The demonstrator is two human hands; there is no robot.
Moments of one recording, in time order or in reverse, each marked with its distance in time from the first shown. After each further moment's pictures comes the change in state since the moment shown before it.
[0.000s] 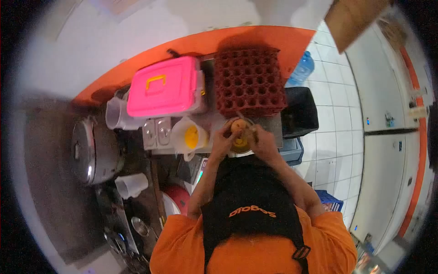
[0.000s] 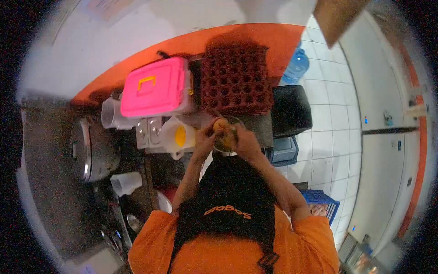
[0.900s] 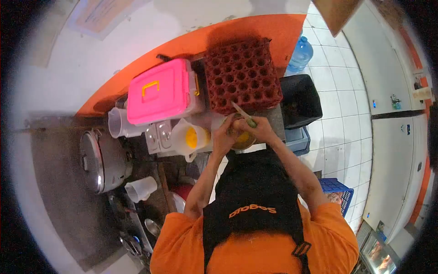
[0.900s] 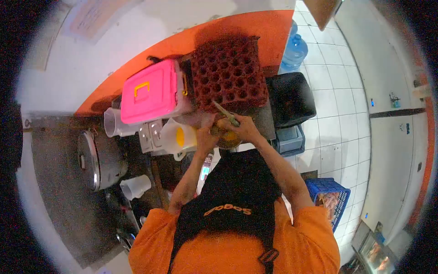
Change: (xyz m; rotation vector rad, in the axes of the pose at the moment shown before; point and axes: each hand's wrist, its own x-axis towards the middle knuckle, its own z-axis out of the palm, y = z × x) left_hand 0.015 -0.037 0.002 0.740 0.042 0.366; right_hand 0.028 0.050 0.009 0.285 -0.150 0.189
